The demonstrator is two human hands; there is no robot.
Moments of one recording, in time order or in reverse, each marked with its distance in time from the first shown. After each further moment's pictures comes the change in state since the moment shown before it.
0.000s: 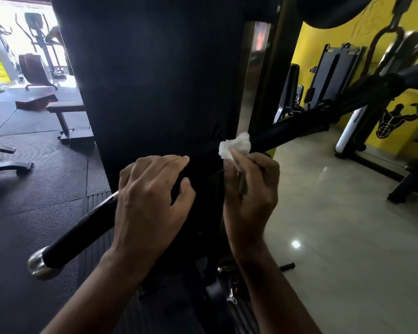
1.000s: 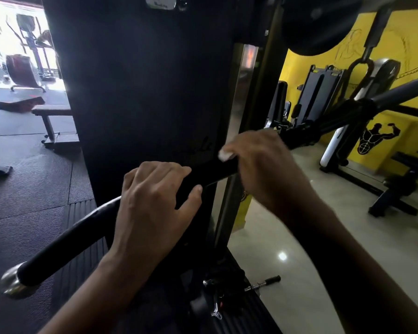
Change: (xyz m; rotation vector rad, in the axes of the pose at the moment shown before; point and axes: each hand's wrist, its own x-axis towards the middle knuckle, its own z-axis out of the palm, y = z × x) left_hand 0.015 0.019 0.006 -0.025 -0.058 -0.001; right_hand 0.118 0.024 -0.041 -0.414 -0.816 -0.310
